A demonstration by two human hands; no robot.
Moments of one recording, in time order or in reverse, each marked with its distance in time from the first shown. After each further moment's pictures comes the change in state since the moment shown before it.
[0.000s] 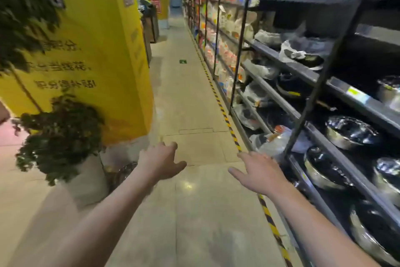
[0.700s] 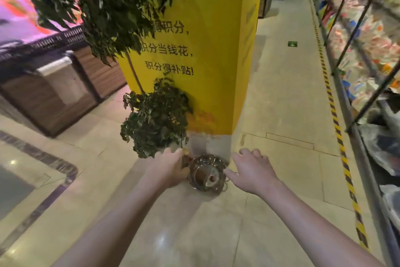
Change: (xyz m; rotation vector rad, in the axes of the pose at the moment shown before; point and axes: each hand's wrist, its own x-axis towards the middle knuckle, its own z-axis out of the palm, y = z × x) left_hand 0.138 -0.253 0.028 -0.050 -0.079 -0.488; right_hand 0.330 -0.264 0.061 -0.009 -0.093 -0.588
